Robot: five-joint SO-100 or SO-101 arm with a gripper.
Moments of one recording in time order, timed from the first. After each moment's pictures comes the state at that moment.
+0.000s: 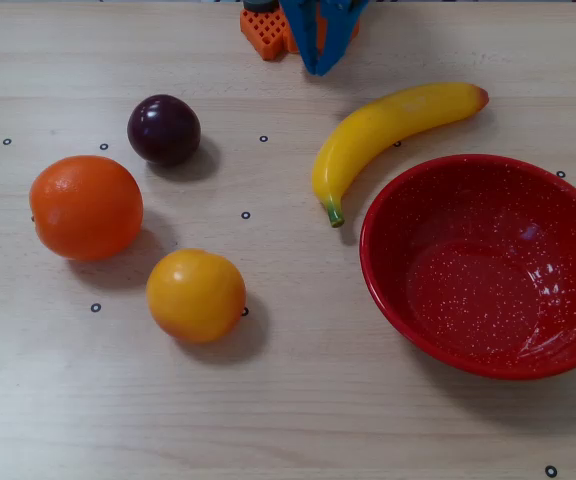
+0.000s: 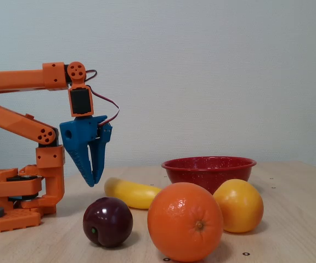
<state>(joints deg) -14.3 153.2 143.5 89.9 -36.6</state>
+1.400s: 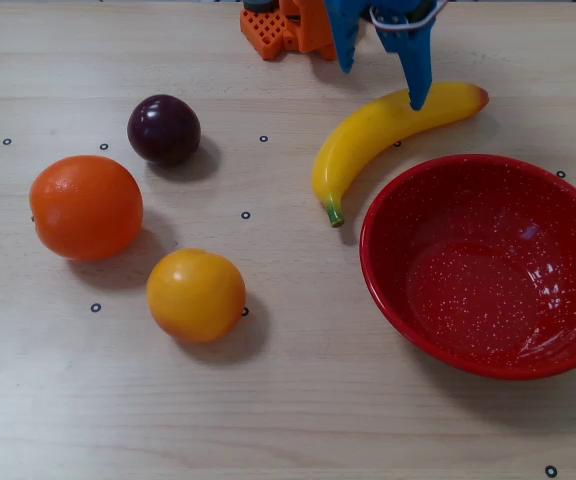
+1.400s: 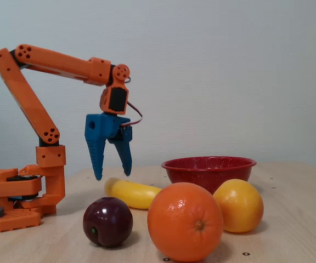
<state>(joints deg) -26.2 115.8 122.5 90.5 -21.6</state>
